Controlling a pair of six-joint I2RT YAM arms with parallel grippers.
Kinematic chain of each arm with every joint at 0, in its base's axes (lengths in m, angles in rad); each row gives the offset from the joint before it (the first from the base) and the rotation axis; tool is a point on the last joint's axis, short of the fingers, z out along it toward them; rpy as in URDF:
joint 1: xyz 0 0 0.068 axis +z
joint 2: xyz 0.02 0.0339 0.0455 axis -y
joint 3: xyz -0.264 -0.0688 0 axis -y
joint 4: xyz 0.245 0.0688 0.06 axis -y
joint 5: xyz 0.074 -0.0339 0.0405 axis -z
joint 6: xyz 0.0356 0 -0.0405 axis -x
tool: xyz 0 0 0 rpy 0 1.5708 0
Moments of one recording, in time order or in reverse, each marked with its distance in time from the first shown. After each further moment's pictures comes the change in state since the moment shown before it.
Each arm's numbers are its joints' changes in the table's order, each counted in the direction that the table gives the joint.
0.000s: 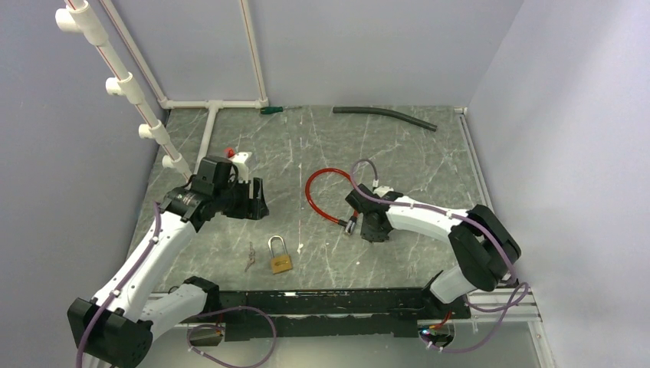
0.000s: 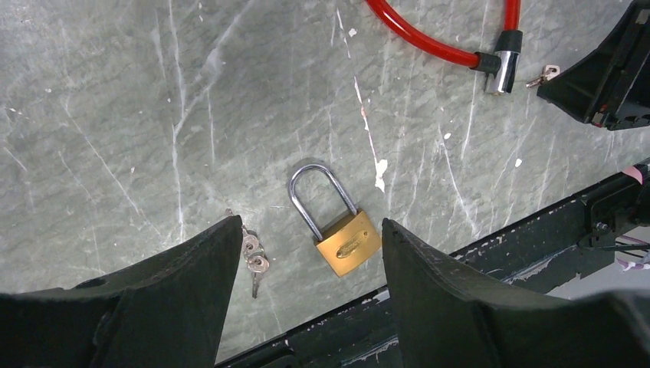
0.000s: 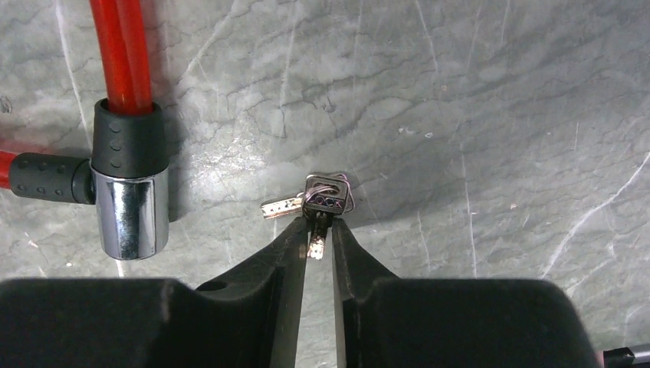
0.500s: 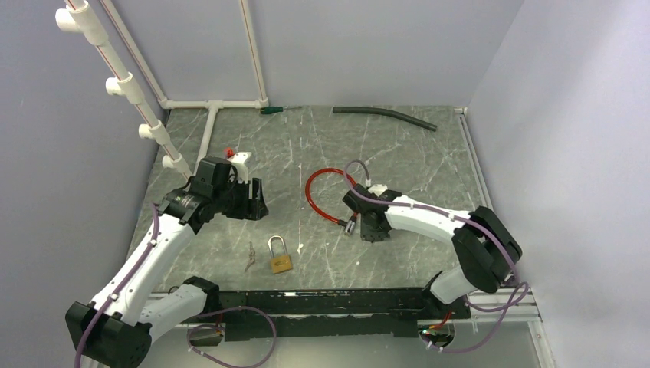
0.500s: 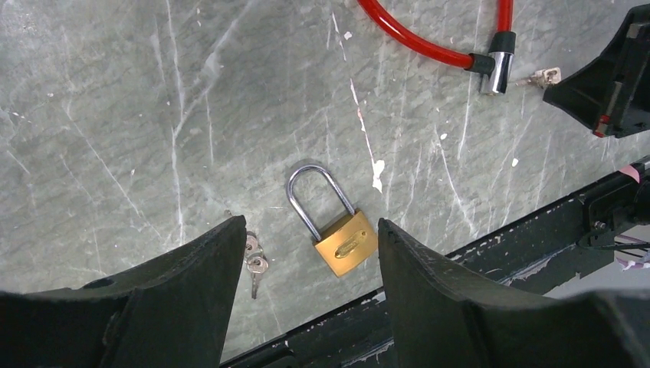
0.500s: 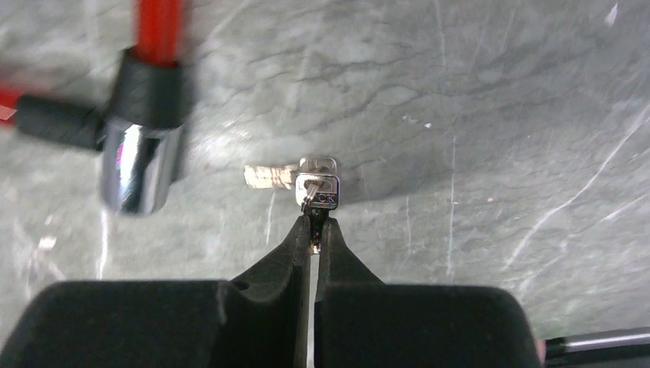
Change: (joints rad) left arm -0.009 0.026 0.000 0.000 -0.006 0.000; right arm 0.045 -0.015 0.038 -0.058 0.032 0.053
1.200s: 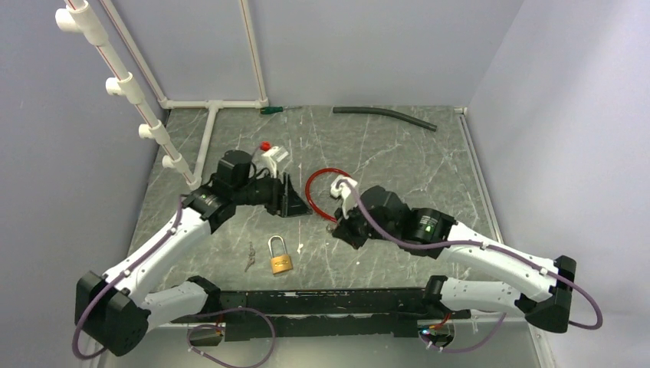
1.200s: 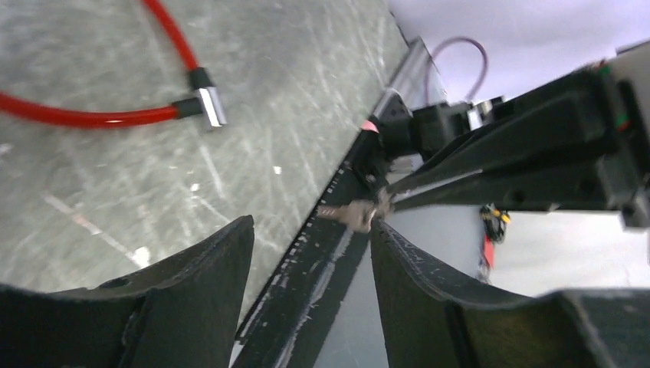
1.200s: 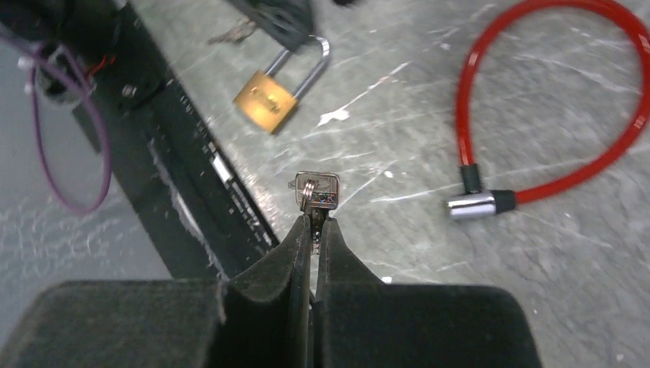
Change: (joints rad) left arm -0.124 -0.073 -0.076 0.486 0.497 0.240; right arm 0.265 0.509 0.138 0.142 -0.336 0.672
